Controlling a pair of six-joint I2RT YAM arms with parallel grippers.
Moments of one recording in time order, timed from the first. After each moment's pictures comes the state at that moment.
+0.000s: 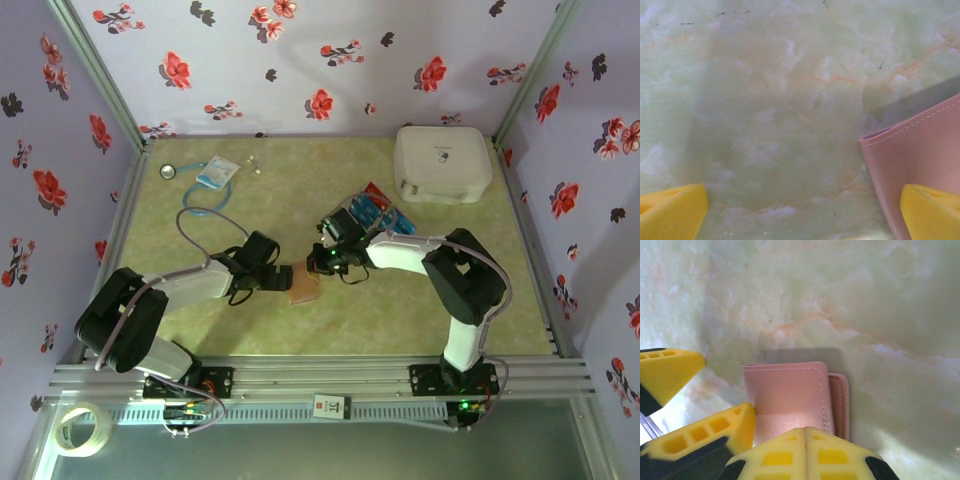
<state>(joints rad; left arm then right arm) -0.67 1.47 0.66 -0.29 -0.12 -0.52 0.75 1.81 1.03 -0.18 -0.42 0.77</state>
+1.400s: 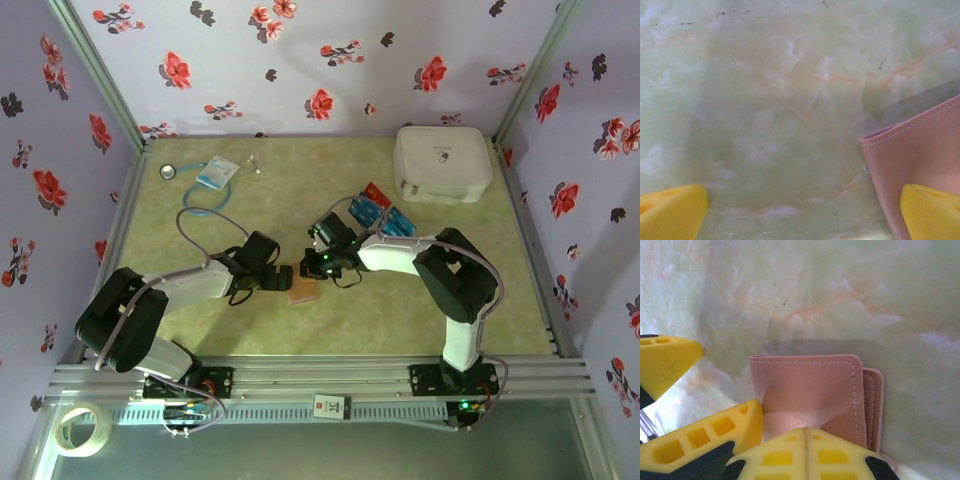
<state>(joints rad) -0.67 1.47 0.66 -0.29 -0.12 -0.52 0.81 1.87 1.06 -0.17 -0.41 0.77</state>
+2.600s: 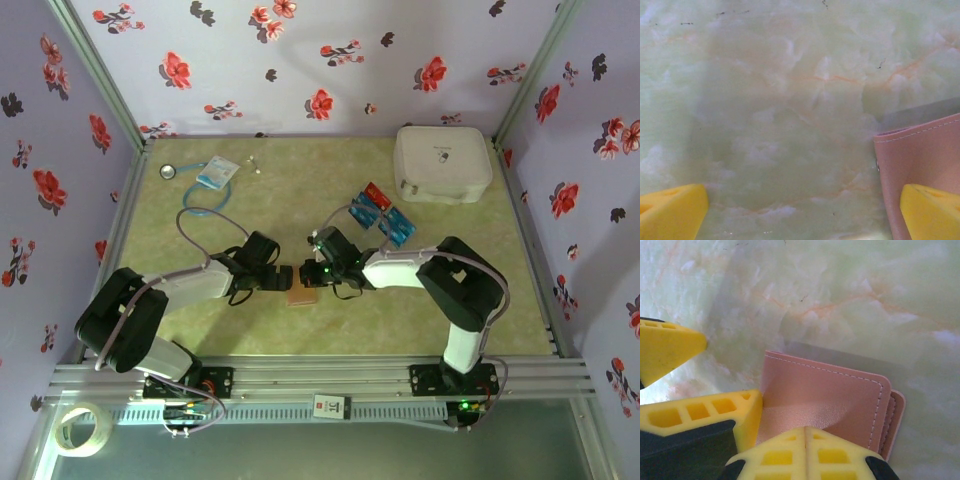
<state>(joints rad) -0.67 1.47 0.66 -0.29 -0.12 -0.52 0.87 1.80 0.89 0.07 -0.27 0.71</state>
